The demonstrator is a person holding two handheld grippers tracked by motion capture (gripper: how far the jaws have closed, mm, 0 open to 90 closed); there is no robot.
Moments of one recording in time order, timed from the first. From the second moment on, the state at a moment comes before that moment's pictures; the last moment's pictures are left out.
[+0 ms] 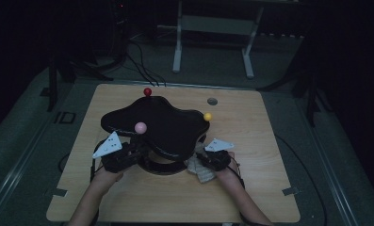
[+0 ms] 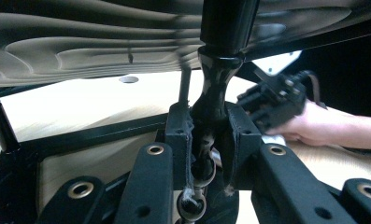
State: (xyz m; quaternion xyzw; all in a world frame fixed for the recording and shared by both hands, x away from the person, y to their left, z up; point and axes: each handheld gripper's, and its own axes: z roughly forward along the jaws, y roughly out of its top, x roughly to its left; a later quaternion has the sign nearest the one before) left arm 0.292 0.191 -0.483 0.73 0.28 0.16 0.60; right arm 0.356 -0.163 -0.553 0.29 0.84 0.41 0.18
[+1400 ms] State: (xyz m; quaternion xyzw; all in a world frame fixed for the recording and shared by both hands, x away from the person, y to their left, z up) left arm 0.250 0.206 -0.477 0.73 0.30 0.20 0.57; right arm 0.303 -0.208 -0.501 0.31 0.81 0.44 0.23
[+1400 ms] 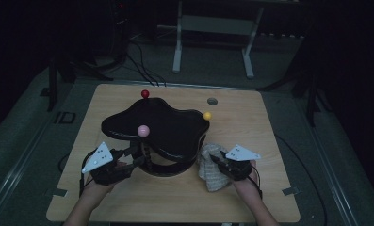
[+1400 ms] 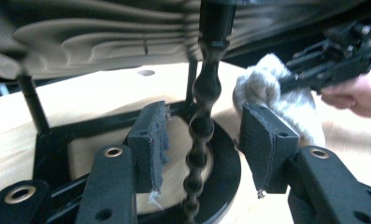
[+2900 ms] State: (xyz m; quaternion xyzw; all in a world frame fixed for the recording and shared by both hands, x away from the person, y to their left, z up) left arm 0.270 0.162 -0.541 0.76 0.37 0.24 0.48; right arm 0.283 -0.223 -0.508 0.33 0.79 0.46 0.21
